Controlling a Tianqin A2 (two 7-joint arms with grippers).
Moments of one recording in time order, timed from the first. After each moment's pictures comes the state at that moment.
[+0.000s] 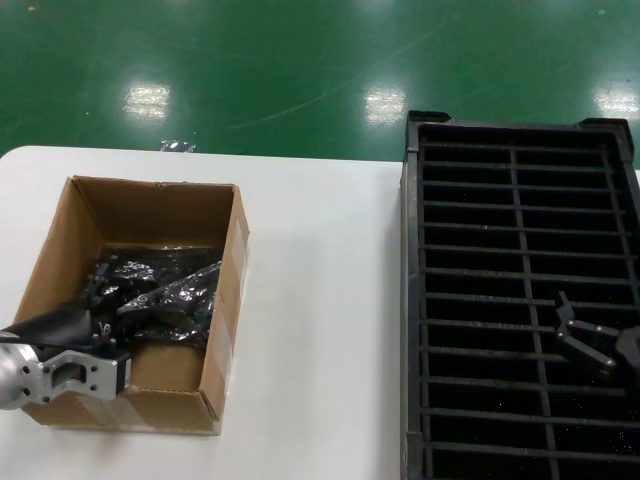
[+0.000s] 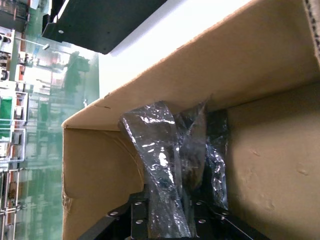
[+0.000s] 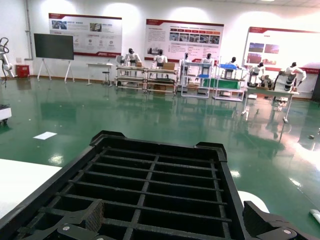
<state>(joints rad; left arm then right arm) -0.49 -0.73 1.92 -1.23 -1.32 0.47 0.62 0.02 0.33 -1.62 1.61 1.78 -0.03 0.03</state>
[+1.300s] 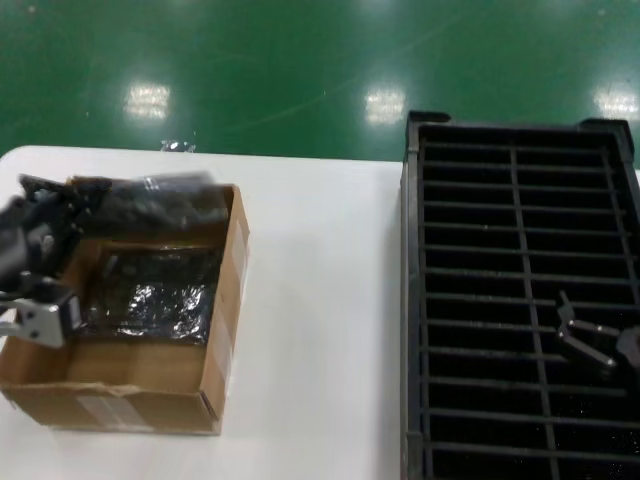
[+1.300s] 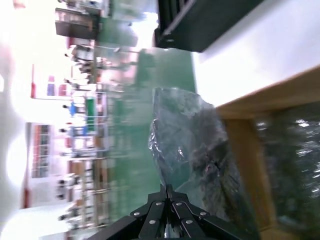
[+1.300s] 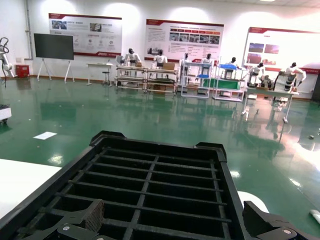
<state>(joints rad) -0.27 -0.85 1.66 -1.66 -1.22 0.35 0.45 0.02 0.33 -1.62 1.61 1.78 -0.03 0.03</state>
